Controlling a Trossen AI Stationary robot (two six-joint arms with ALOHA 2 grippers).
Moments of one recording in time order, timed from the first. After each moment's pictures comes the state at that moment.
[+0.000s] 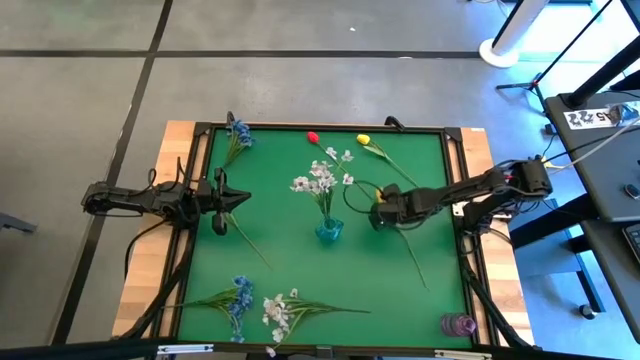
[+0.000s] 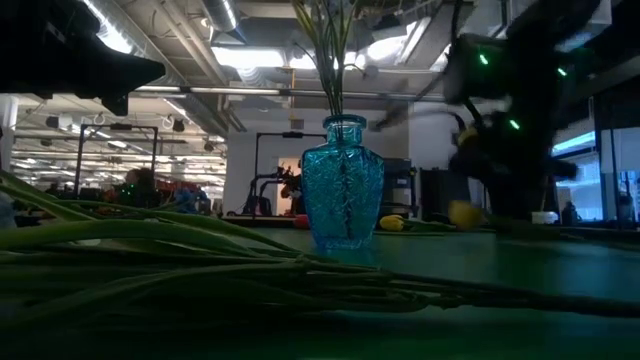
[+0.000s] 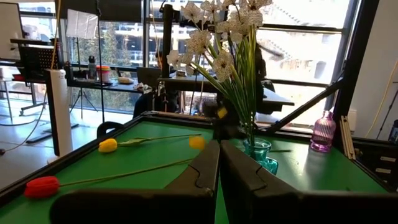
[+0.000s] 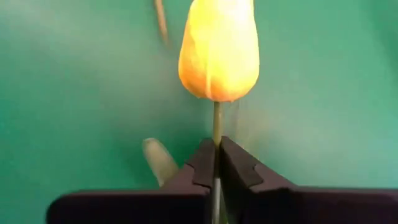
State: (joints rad) left arm -0.11 0.01 0.01 0.10 -0.31 -0.05; right arm 0.07 1.50 0.77 -0.66 0.38 1.12
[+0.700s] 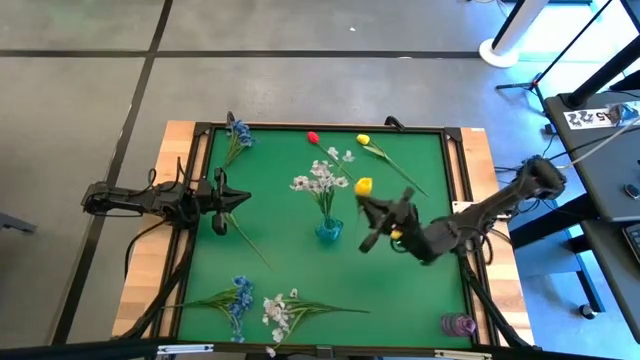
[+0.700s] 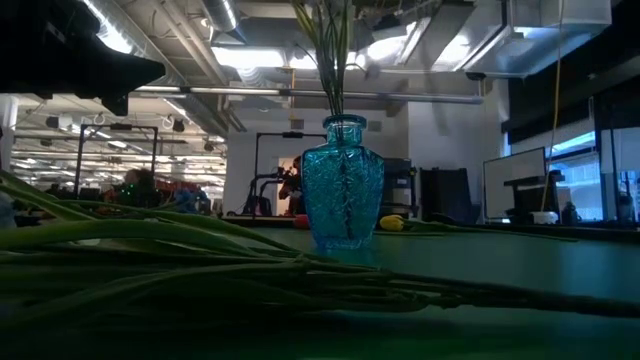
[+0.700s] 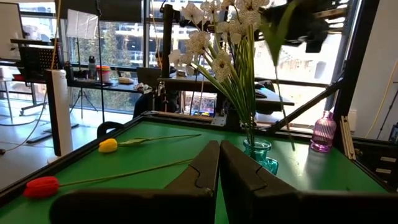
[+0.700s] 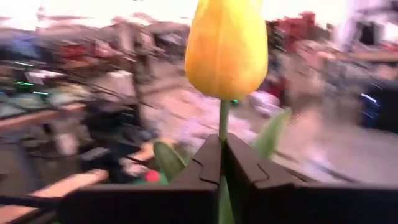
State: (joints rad) left arm -0.11 0.01 0.01 0.10 -0.31 -0.05; right arm 0.52 1.40 0.99 0.54 1.17 0.03
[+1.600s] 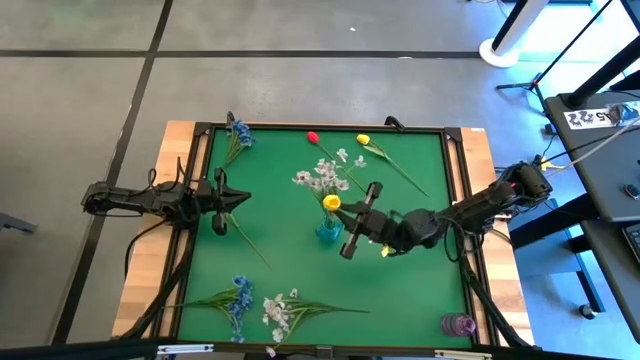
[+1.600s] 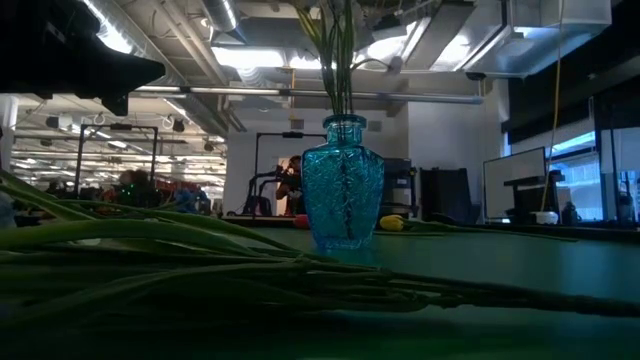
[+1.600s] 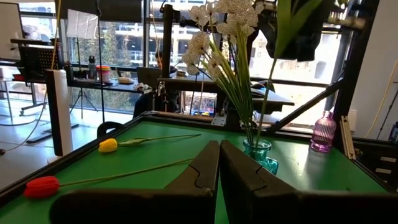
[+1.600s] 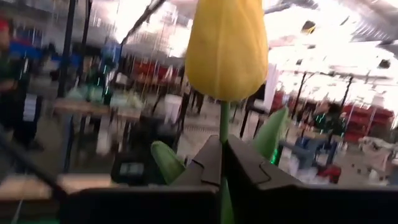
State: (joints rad) left arm -0.11 0.01 0.01 0.10 -0.31 -0.05; right arm 0.39 1.55 0.99 0.89 0.71 -0.41
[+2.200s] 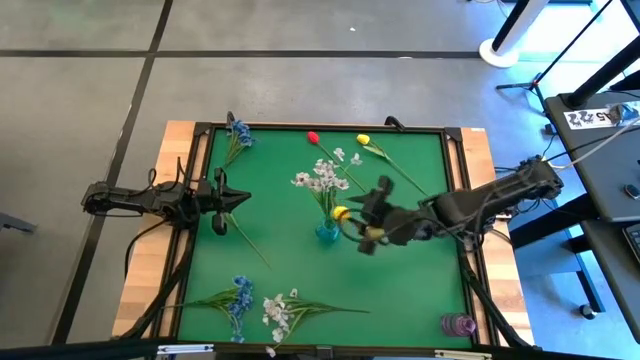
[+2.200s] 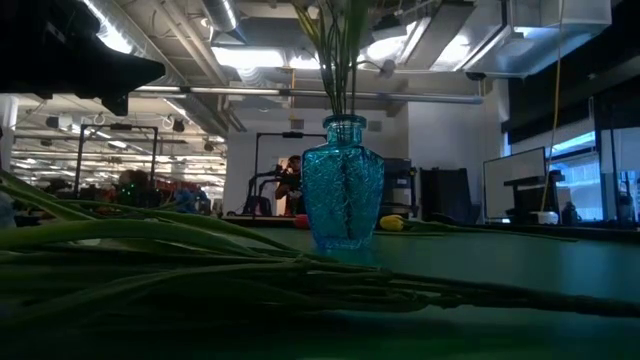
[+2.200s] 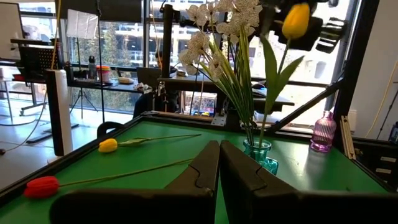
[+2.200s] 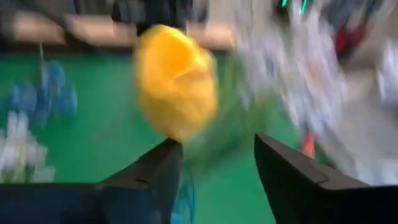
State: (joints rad) left arm -0.11 0.01 0.01 0.10 -0.31 -0.05; right arm 0.39 1.43 1.38 -0.59 0.66 0.25
